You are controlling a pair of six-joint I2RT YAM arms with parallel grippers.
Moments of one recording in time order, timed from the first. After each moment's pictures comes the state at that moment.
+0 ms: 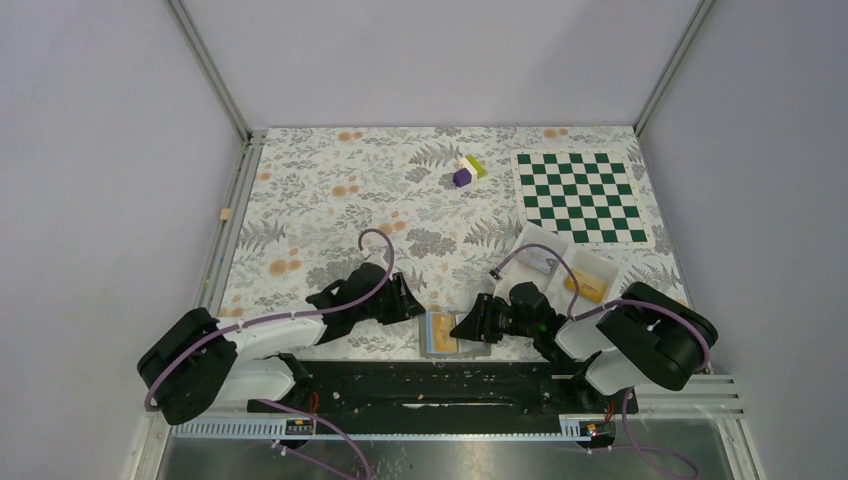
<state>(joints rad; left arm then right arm) -0.82 1.22 0.37 0.15 0.10 -0.97 0.77 1.46 0.12 0.82 -0.42 0.97</state>
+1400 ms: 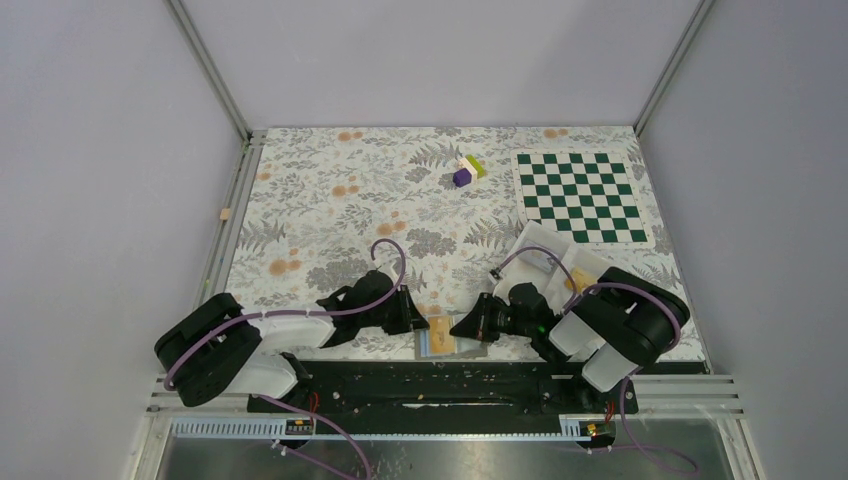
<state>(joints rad) -0.86 1.32 0.34 0.26 0.21 -0.98 0.76 1.61 0.11 1.00 -0.43 1.05</state>
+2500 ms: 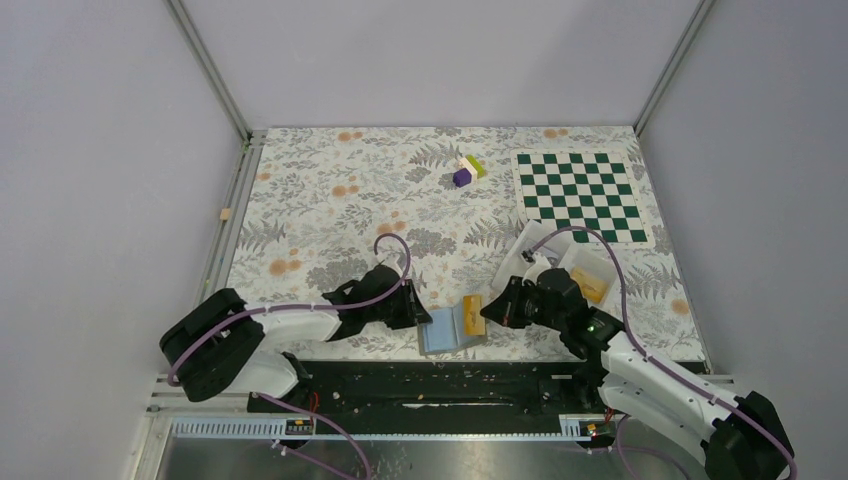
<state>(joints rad) -0.86 1.36 0.42 0.20 0.14 -0.98 0.66 0.77 0.27 -0.08 -0.25 0.81</state>
